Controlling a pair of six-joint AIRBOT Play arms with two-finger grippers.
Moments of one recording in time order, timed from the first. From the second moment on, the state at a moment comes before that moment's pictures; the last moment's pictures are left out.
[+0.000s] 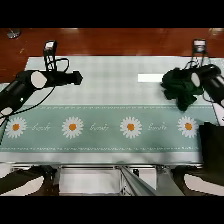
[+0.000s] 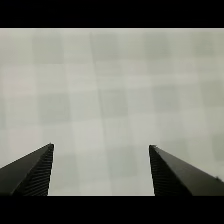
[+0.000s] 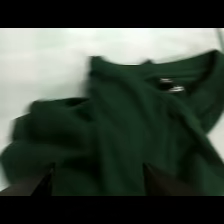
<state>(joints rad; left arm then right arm) -0.22 -1.29 1.04 1.33 -0.57 -1.58 -0.01 -1.40 1.14 -2.03 0.65 2.12</state>
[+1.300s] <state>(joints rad) -0.11 -0.75 0.93 1.33 -1.13 -1.63 -0.09 -1.24 1.86 -1.45 1.01 1.57</state>
